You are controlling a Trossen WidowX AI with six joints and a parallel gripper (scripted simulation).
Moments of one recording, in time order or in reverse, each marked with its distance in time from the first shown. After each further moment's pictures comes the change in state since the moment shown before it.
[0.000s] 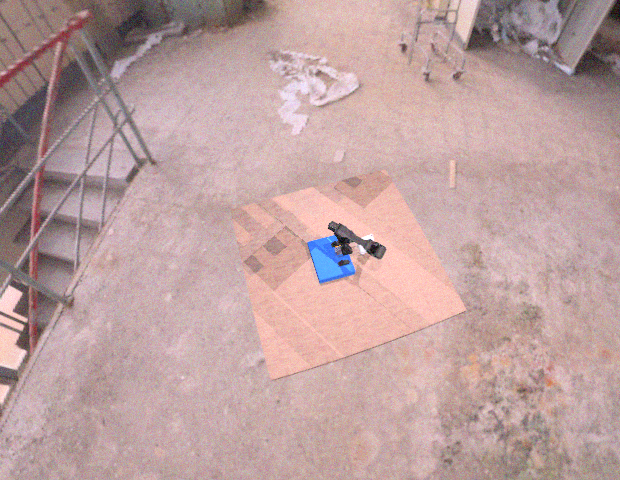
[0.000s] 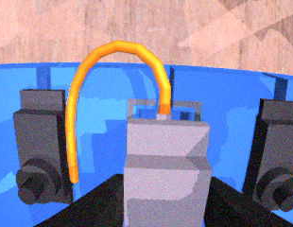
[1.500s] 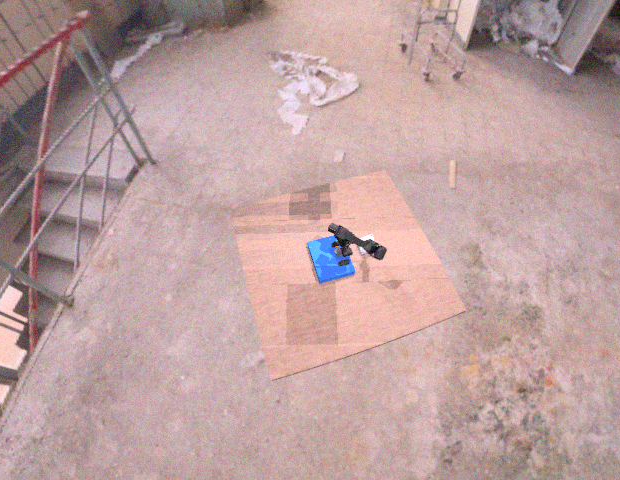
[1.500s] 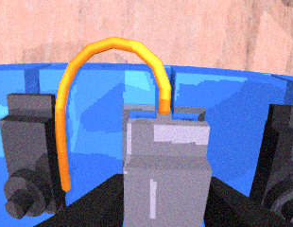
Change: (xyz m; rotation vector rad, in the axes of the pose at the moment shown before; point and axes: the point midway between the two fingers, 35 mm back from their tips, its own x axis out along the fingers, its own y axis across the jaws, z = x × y) arm 0.016 -0.001 0.001 0.004 0.006 0.004
